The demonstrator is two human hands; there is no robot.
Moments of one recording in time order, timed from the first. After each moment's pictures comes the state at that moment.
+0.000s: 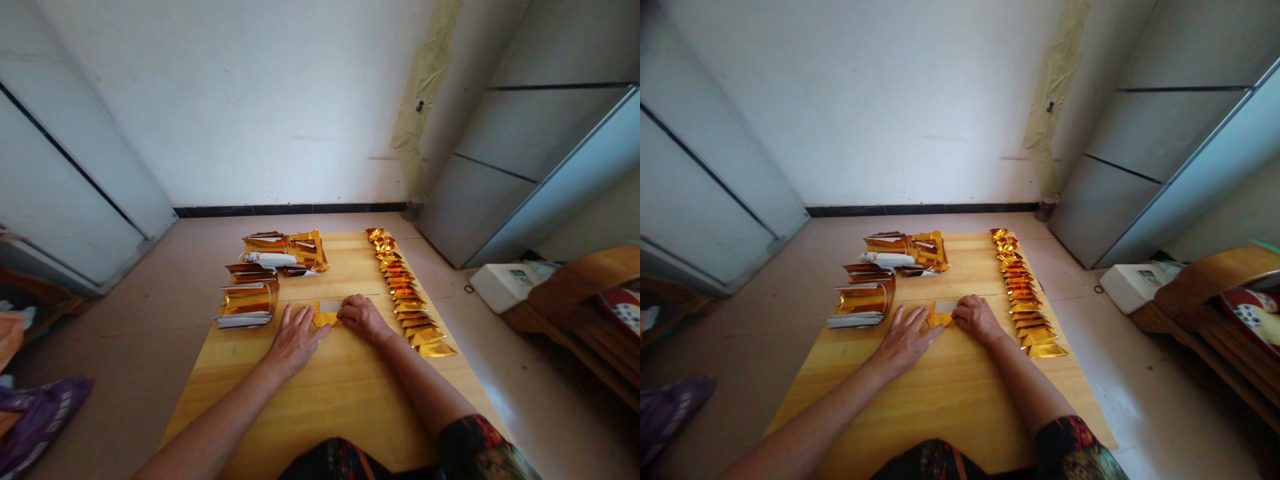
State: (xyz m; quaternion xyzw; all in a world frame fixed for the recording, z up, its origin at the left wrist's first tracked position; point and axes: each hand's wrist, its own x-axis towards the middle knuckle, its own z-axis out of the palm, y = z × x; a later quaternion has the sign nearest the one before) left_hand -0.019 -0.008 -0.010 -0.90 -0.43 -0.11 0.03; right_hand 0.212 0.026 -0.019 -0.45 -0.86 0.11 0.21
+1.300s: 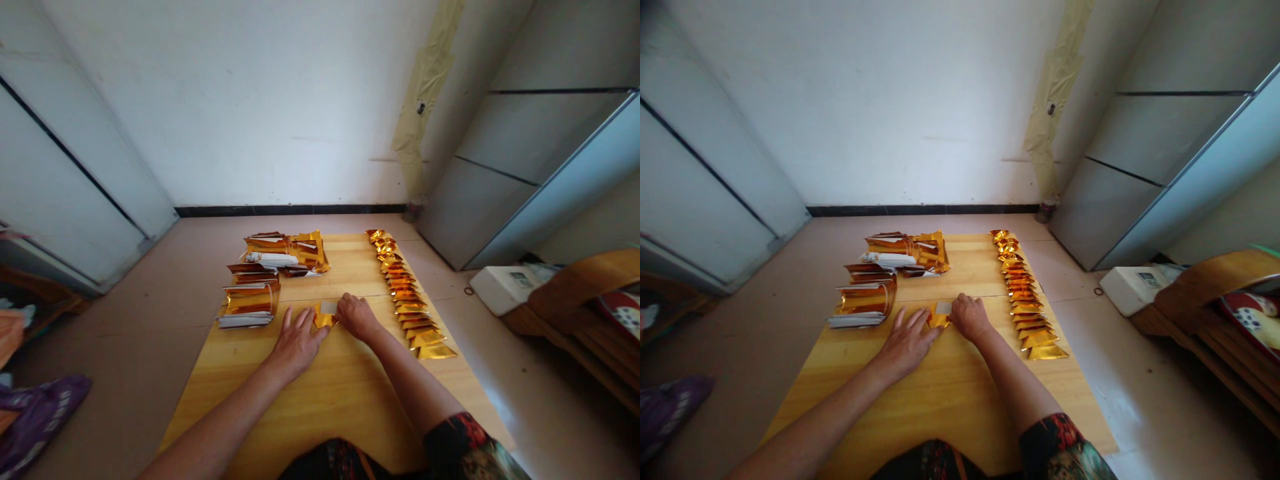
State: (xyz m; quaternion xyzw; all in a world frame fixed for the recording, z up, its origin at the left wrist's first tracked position) left_hand -0.015 -0.013 -0.012 -0.89 -0.45 -0.09 0.02; right_hand 0.173 0.028 0.017 -0.58 -0.81 0.06 -0.03
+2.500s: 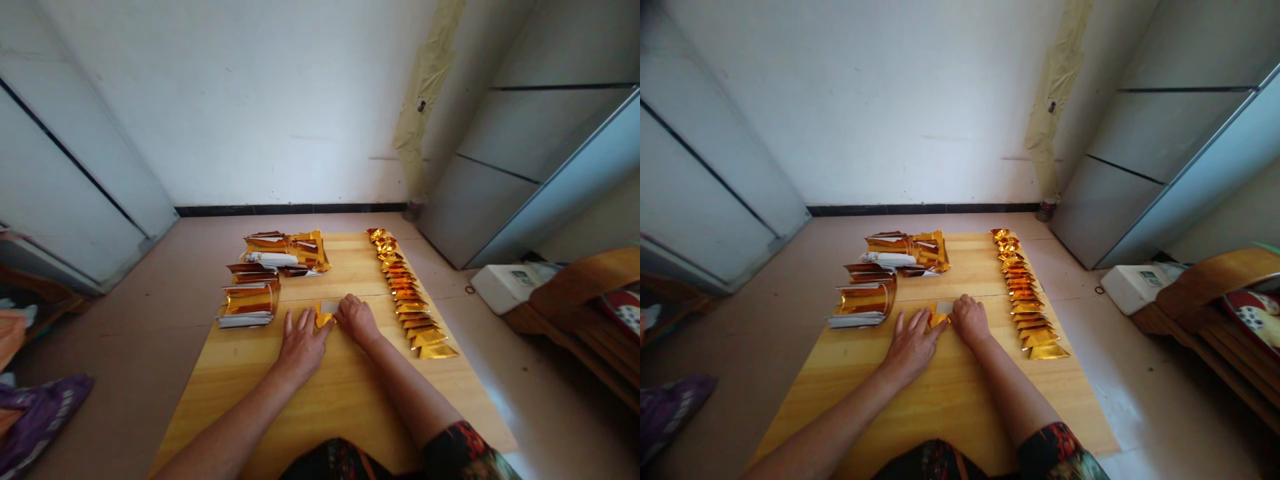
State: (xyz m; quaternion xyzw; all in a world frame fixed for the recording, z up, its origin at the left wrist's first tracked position) left_hand 0.003 -0.023 -0.009 -0.85 -0.52 -0.10 0.02; right_hand 0.169 0.023 -0.002 -0.63 -0.77 0.07 0.05
